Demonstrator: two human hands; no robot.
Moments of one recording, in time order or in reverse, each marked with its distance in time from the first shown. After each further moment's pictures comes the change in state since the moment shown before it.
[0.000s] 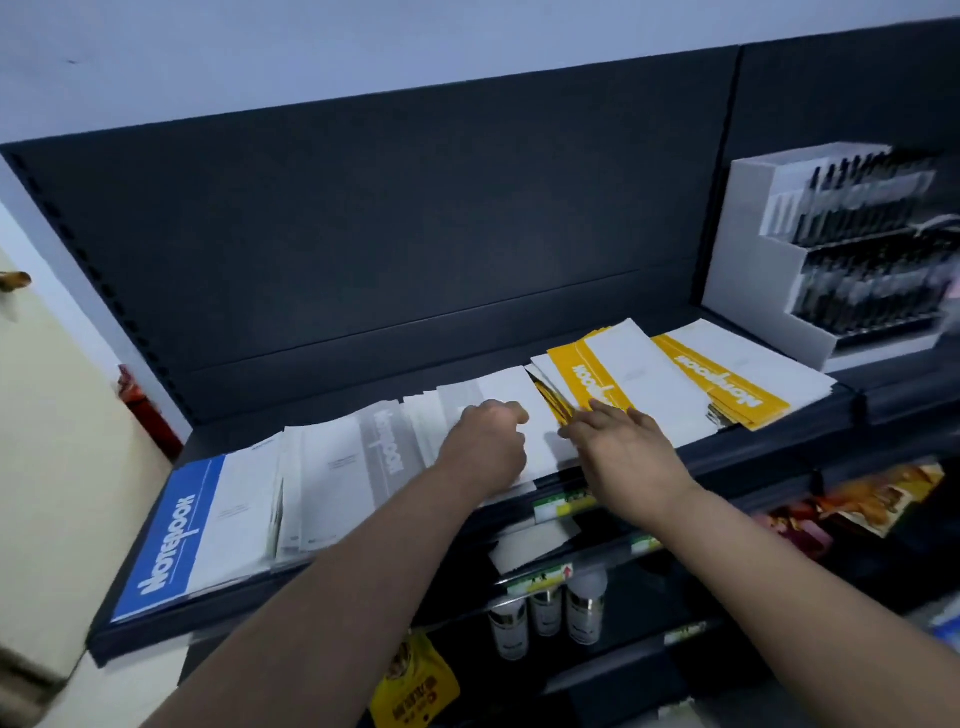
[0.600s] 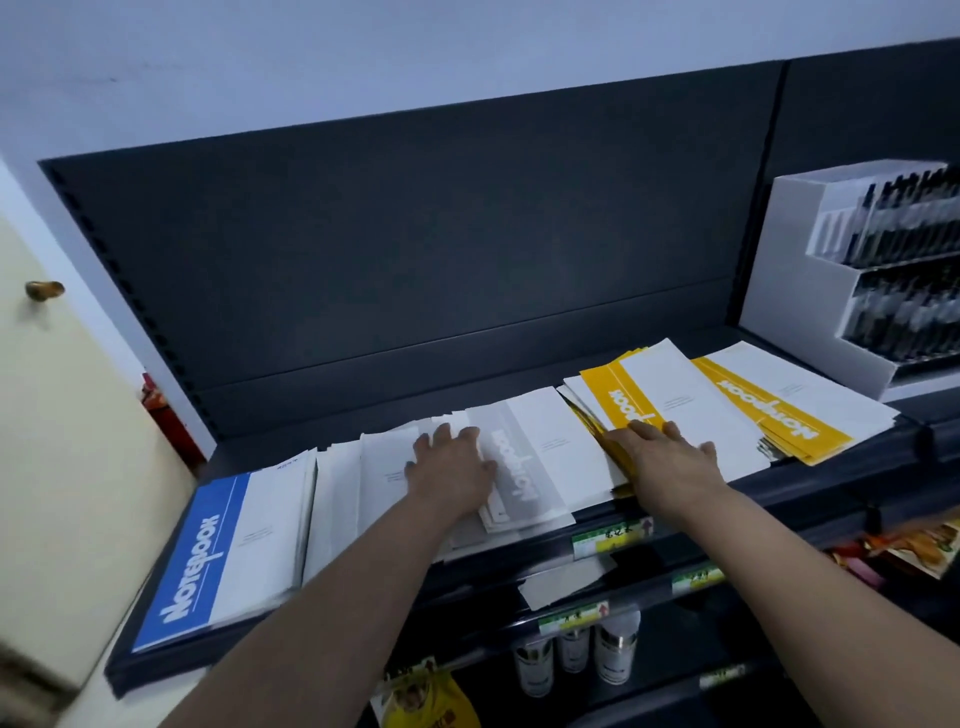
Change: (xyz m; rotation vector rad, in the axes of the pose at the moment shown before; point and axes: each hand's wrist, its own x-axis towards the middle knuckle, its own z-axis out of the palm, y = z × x) left_hand 0.017 -0.068 -0.005 0.070 -0.066 -0.299; right_hand 0.036 0.012 0.013 0.034 -0.243 0.306
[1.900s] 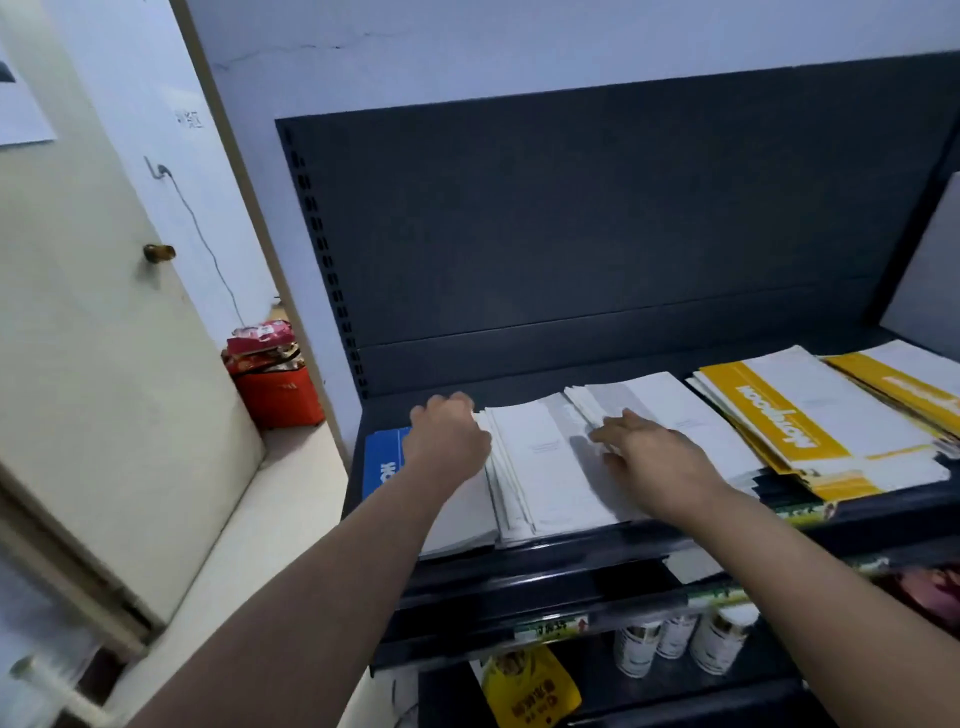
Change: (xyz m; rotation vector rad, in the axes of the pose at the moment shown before) left_hand -0.029 -0.185 -0.076 -0.122 0.220 -0.065; right_hand -0.039 -0.203 0.000 0.123 0.132 -0.317
